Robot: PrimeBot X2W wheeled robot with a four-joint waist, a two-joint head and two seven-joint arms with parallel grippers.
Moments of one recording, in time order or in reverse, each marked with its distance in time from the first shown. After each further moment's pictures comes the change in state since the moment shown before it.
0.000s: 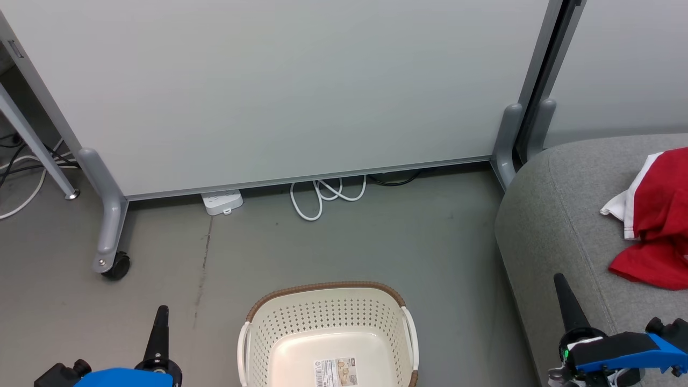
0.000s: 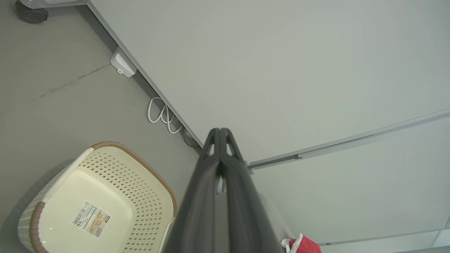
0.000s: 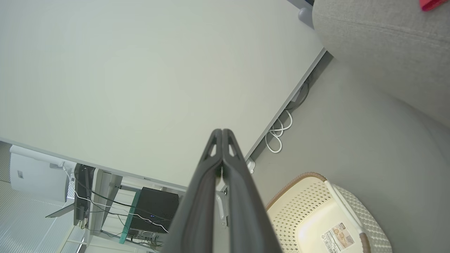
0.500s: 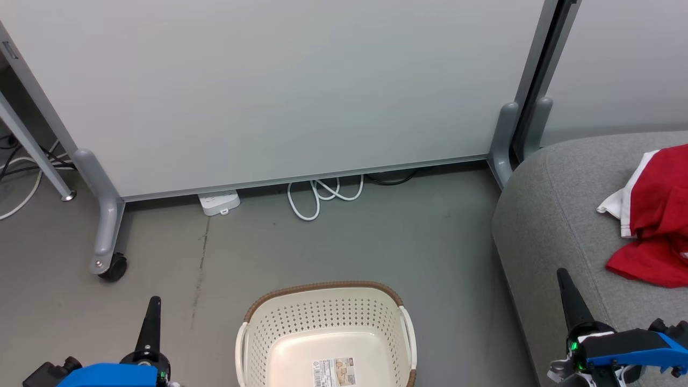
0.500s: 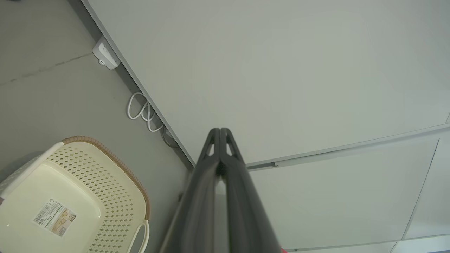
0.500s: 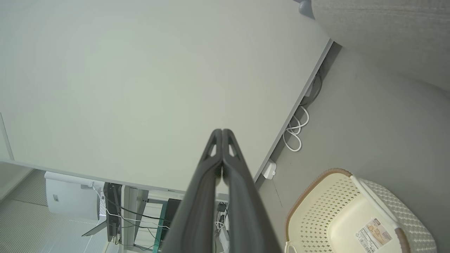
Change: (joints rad) left arm -0.006 -0.001 0.027 -0.037 -0.128 0.000 0.037; right arm -0.017 0.000 -0.006 0.008 0.156 0.000 0.008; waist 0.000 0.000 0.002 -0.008
